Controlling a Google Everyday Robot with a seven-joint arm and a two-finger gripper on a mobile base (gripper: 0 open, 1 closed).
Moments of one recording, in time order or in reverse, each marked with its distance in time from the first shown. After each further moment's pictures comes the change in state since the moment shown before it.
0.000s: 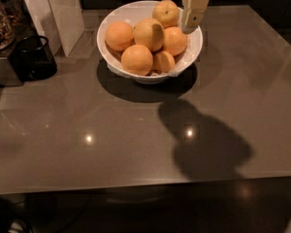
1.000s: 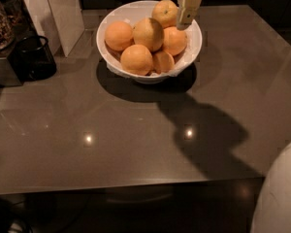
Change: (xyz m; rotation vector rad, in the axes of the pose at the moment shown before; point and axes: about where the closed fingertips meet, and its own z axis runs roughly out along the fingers) arm 0.001 -0.027 0.023 0.026 -0.047 -0.034
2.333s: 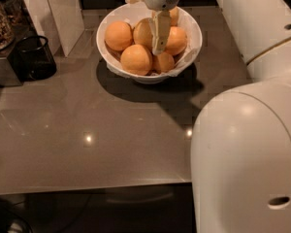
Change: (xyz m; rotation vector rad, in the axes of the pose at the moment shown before) arm -0.017 0.005 0.122 -0.206 -0.159 -0.084
